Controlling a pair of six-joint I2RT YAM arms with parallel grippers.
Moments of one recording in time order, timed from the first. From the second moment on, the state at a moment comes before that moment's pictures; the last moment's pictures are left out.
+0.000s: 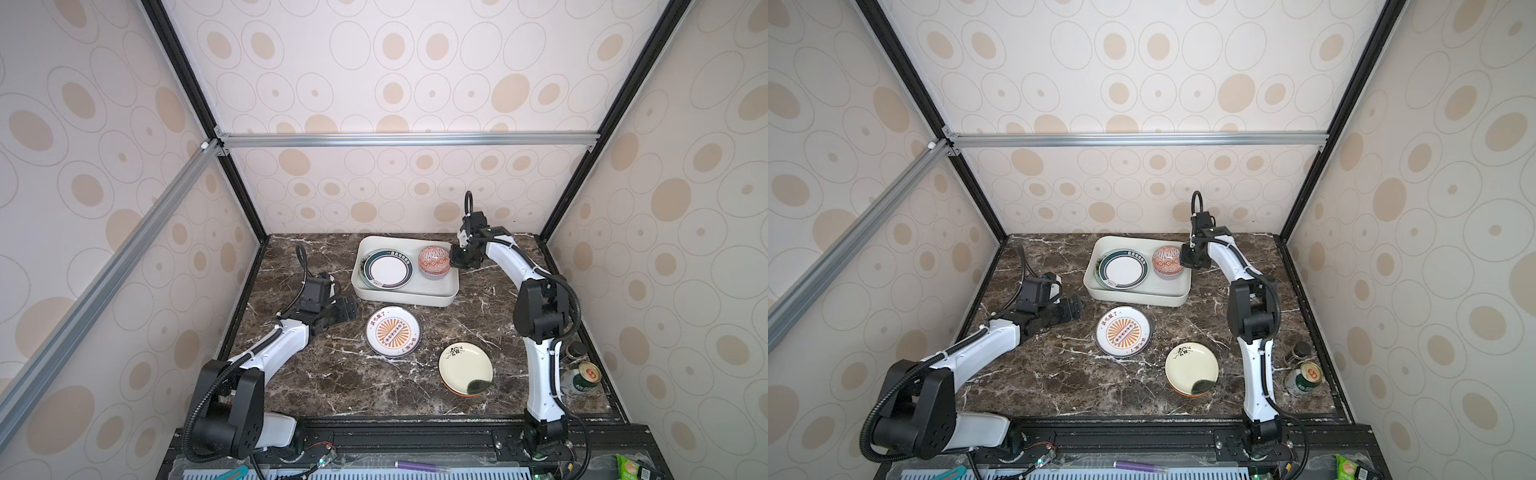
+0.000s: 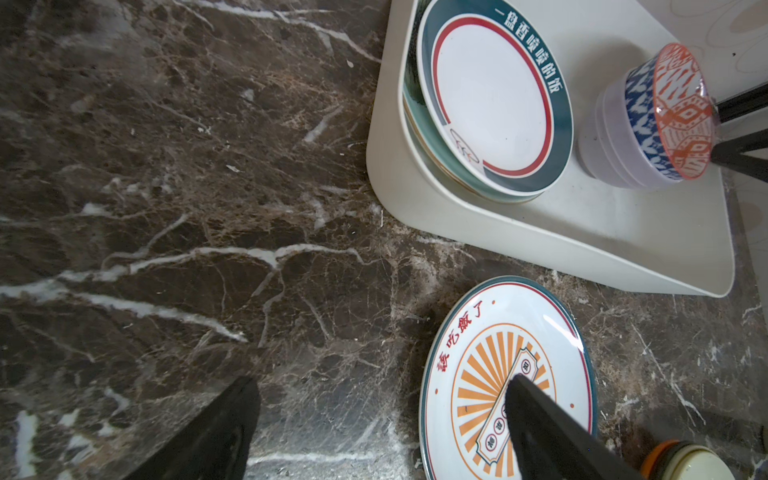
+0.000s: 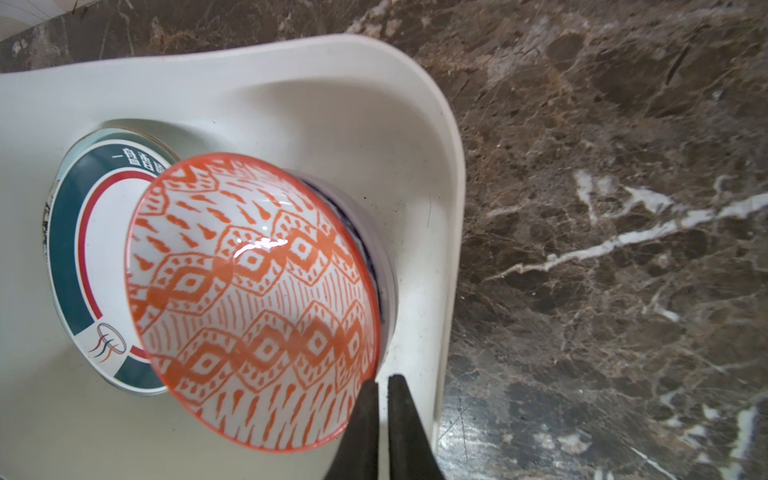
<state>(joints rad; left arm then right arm) -0.23 1.37 0.76 -0.20 0.14 -0.47 0.21 2.27 2.05 -0.89 -0.19 0.34</state>
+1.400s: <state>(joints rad) -0.45 1.50 0.63 -0.10 0.07 -0.51 0.44 1.85 1.22 -0.55 -0.51 0.45</state>
